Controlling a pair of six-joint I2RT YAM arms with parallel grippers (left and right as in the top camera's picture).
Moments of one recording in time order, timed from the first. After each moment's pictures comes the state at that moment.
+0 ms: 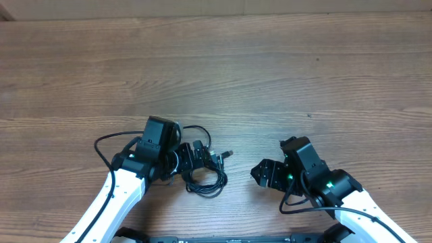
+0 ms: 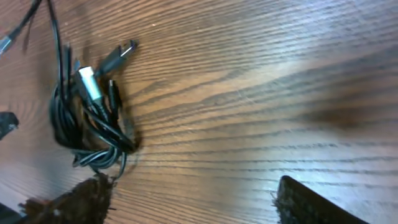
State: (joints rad) left arm -0.33 1.21 0.68 -0.62 0.35 -0.69; right arm 0.54 1.02 0.53 -0.61 -0.26 0.80
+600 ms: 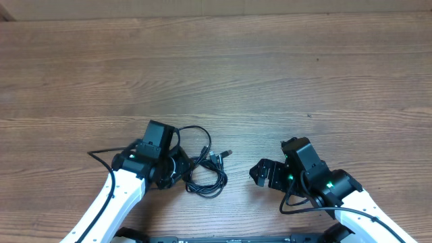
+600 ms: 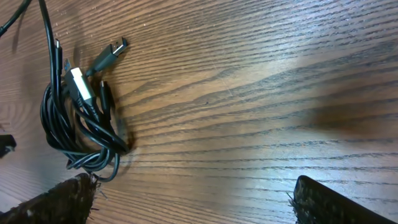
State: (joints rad) left arm -0.33 1.21 0.66 -0.73 0.27 -1.02; right arm 0.54 1.03 0.53 -0.62 -0.25 0.80
